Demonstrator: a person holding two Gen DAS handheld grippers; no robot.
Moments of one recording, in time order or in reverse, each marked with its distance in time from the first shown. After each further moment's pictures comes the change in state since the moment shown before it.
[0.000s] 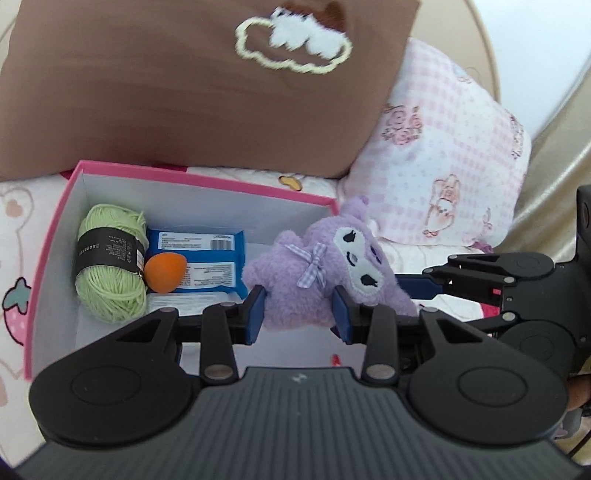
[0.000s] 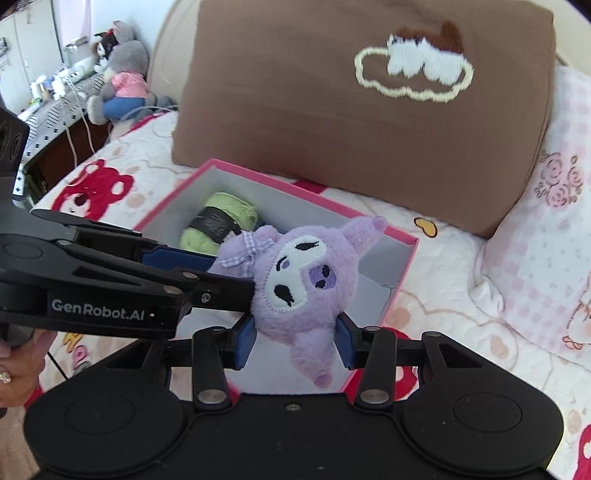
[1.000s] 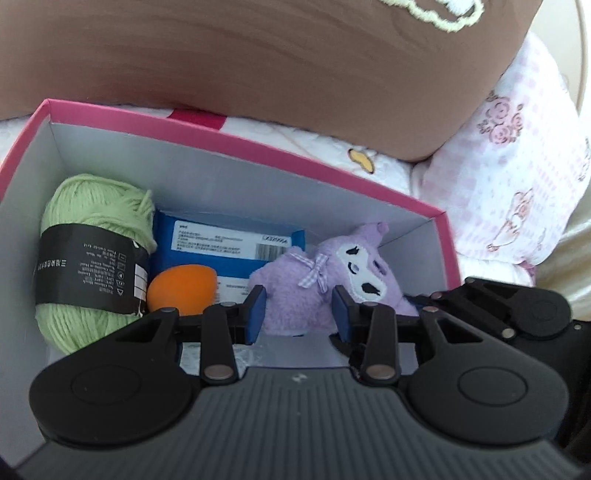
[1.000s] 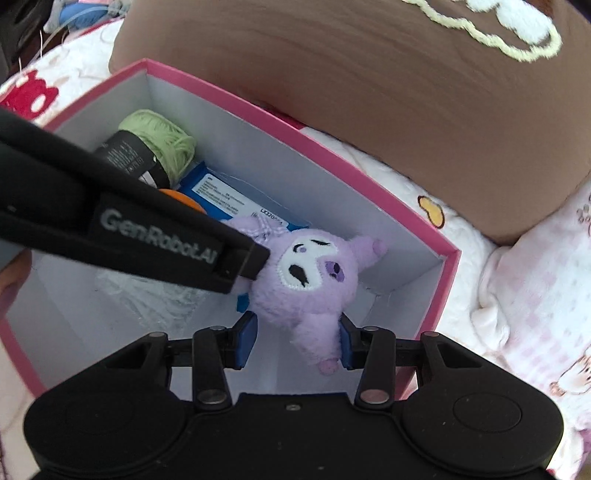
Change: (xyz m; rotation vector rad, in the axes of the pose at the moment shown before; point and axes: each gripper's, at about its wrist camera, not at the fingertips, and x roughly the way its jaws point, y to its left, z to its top) left arm 0.115 0.063 0.030 -0.162 0.169 0.041; right arm 0.123 0.001 0.021 -0.167 0.208 -0.214
